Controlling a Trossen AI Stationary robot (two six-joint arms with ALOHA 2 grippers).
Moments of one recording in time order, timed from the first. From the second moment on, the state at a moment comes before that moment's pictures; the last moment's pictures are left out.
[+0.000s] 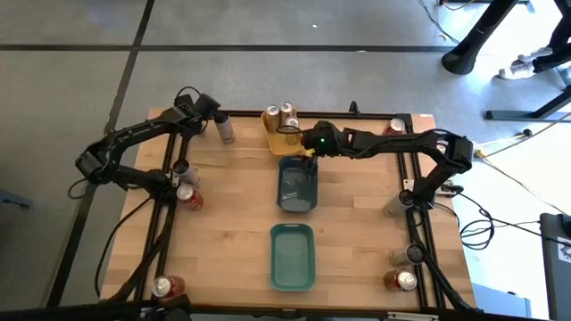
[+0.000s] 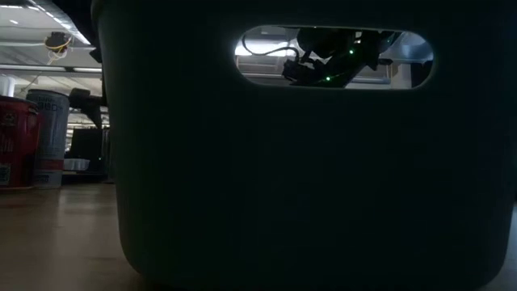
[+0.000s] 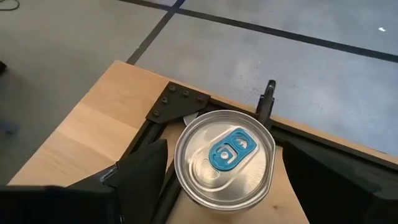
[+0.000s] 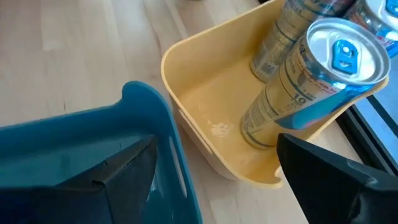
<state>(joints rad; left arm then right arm) 0.87 1.29 0.80 -0.65 -0.81 -0.93 -0.31 1.65 1.05 -0.10 0.09 -0.10</state>
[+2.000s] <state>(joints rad) 0.83 1.08 0.79 -0.69 -0.78 -0.80 -0.31 1.65 1.05 -0.10 0.09 -0.09</state>
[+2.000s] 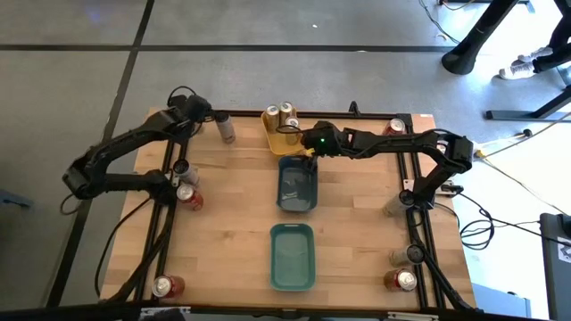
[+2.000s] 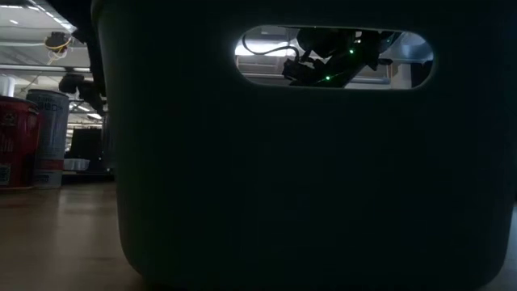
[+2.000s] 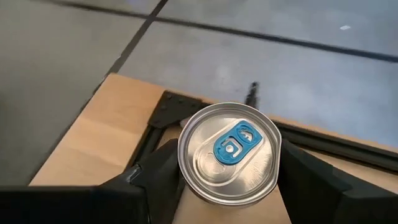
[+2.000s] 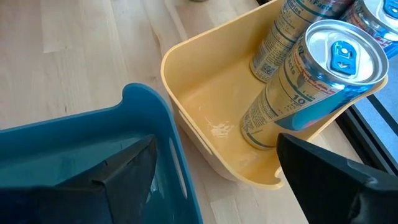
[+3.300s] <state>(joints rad) 0.40 0.91 1.17 -0.58 -0.57 -0.36 -0.29 1.42 1.25 -0.70 -0.04 0.01</state>
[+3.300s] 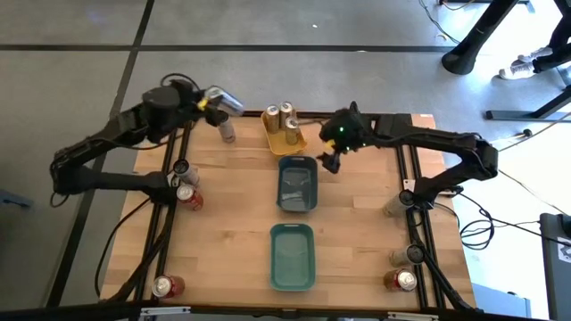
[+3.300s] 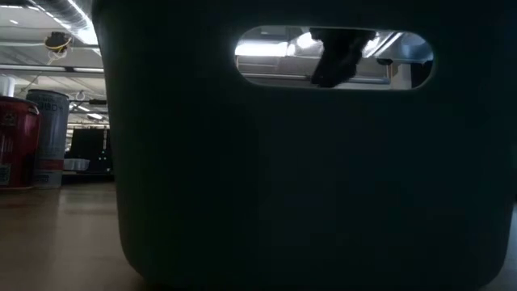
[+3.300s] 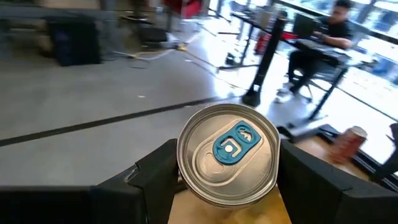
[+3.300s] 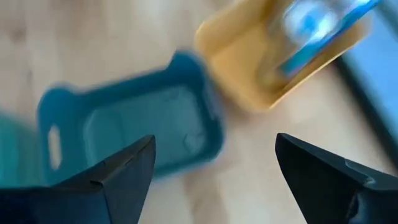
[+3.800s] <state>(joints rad) 0.28 1.29 1.25 -0.42 -0.55 -0.28 -0.23 1.30 0.96 -0.51 -0.12 0.13</state>
